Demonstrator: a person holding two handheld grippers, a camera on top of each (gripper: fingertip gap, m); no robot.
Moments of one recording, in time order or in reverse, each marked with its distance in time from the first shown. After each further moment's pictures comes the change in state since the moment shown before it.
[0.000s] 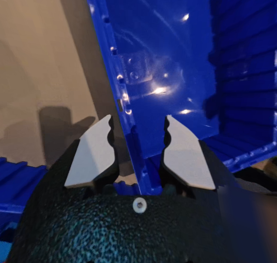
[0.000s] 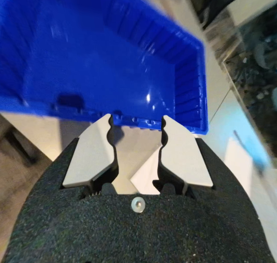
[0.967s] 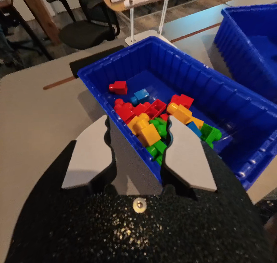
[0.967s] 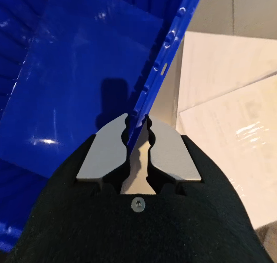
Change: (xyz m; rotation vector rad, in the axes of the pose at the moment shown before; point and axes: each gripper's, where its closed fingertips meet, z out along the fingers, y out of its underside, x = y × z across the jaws) left arm -0.118 0.289 -0.250 0.642 -0.590 -0.243; right arm 0.068 0.063 0.100 -0.394 0.141 0.946
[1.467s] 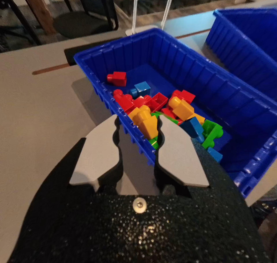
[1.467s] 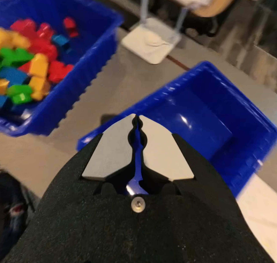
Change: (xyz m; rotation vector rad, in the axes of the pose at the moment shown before) left arm -0.006 0.022 0.002 0.034 0.015 -0.088; right arm -0.228 -0.046 -0.104 0.396 -0.338 -0.601
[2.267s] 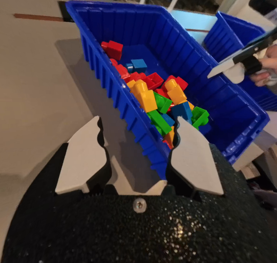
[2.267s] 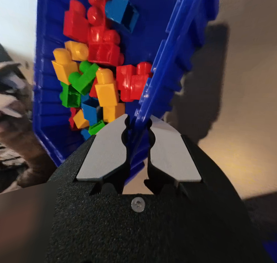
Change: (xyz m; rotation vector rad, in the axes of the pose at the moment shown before) left arm -0.027 0.055 -0.031 -0.052 0.052 -0.236; right arm -0.204 -0.023 0.183 -0.409 -0.564 0.492
